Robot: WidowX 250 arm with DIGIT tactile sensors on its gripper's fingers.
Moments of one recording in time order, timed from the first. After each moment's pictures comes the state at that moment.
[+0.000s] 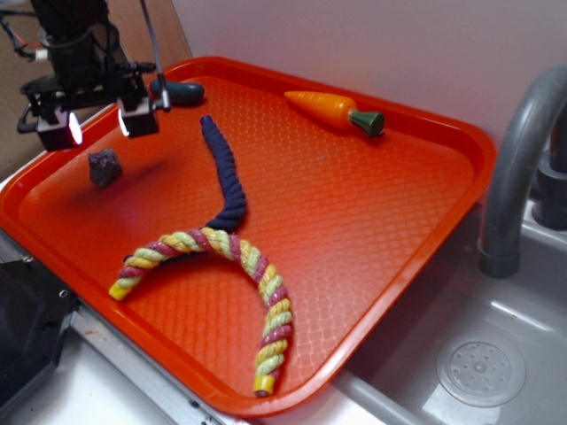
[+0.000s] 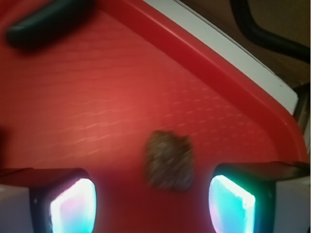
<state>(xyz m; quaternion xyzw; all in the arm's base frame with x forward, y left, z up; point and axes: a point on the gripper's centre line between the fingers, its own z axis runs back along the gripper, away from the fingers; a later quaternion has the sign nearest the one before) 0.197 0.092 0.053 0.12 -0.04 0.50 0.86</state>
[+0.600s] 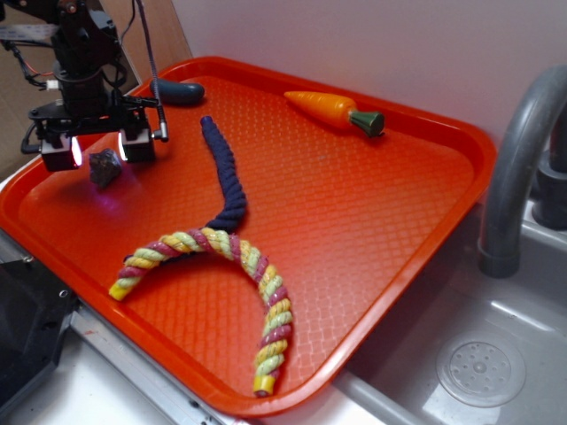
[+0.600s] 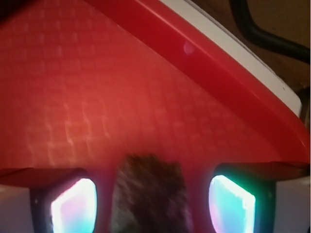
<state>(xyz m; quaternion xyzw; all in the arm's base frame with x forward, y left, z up) 0.196 0.099 0.027 0.15 -0.04 0.48 0.86</state>
